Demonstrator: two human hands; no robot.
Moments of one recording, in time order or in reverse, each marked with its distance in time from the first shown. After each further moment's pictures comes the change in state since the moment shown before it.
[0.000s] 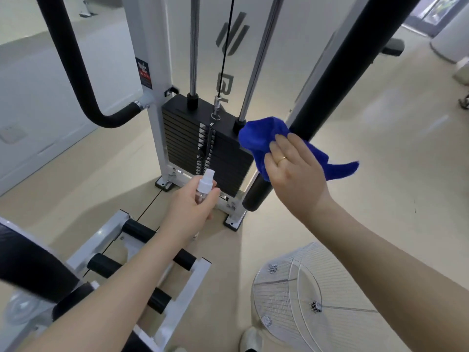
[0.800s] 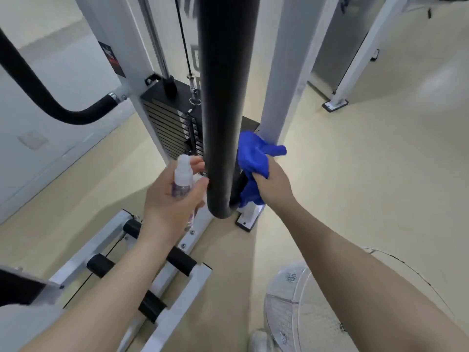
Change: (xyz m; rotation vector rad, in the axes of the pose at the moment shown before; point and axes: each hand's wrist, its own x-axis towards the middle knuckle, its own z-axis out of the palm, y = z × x) left_hand 0.040 0.007 0.108 -0.036 0.275 0.086; right_hand -0.025 -0.045 0.215 1.694 -0.441 0.751
